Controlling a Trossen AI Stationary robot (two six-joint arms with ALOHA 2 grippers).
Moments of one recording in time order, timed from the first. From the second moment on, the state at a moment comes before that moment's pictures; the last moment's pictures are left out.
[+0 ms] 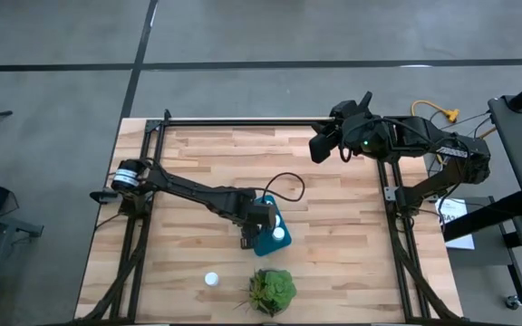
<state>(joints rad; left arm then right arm) -0.17 1.88 1.45 -0.81 -0.10 -0.28 0.02 1.38 1.75 -1.01 0.67 0.64</state>
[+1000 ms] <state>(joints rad) -0.18 1.88 1.39 -0.76 -0.08 -0.29 0.02 1.38 1.75 -1.01 0.67 0.65</state>
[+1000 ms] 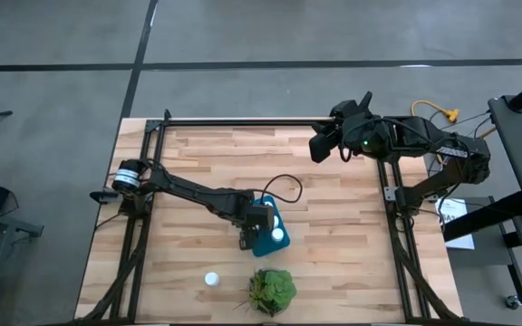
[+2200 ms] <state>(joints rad) -0.18 1.54 1.39 -0.77 -0.05 -0.25 0.02 1.38 1.75 -1.01 0.65 0.67</state>
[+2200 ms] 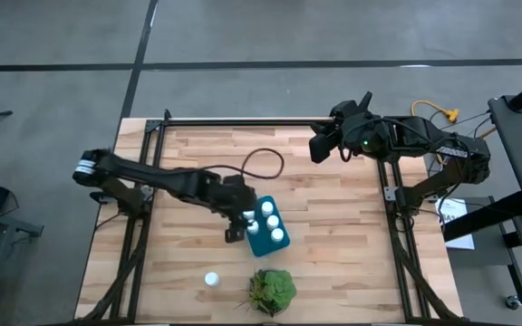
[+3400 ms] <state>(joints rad) -0.41 1.26 1.56 -1.01 0.04 -0.20 0.02 1.38 1.75 -1.01 0.65 0.65</state>
